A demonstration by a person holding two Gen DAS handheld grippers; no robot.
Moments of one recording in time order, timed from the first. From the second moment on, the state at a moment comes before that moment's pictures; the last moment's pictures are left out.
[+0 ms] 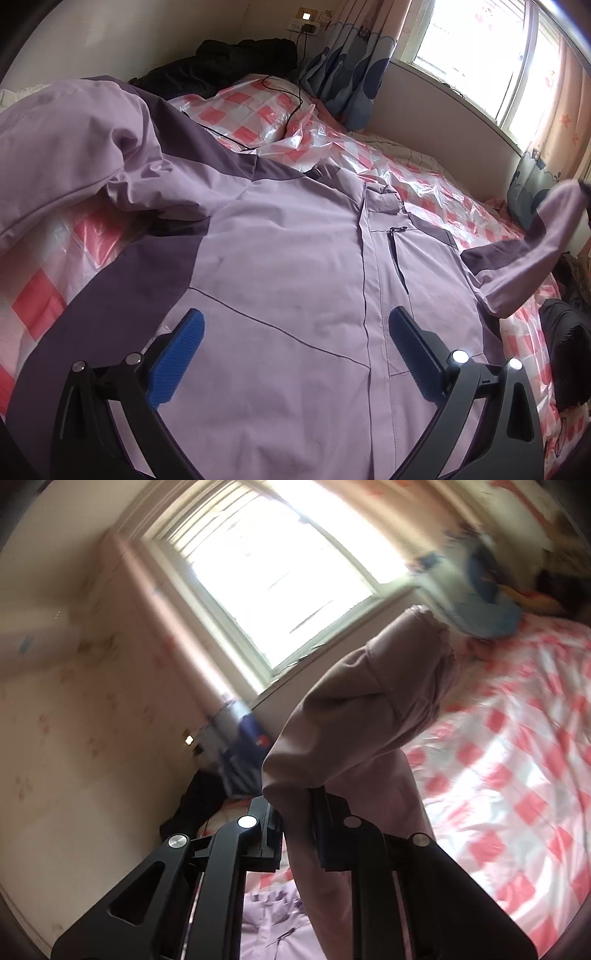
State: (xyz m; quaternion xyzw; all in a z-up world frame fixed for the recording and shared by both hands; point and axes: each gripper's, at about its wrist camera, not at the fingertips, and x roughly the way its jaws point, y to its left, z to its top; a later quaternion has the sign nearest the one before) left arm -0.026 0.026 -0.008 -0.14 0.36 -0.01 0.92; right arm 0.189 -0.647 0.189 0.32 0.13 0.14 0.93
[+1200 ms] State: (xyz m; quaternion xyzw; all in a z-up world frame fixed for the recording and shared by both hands) left arm -0.054 0.123 0.008 -0.19 0.37 0.02 0.91; right arm 0.123 -0.101 -0.034 -0.13 0.38 0.38 0.83
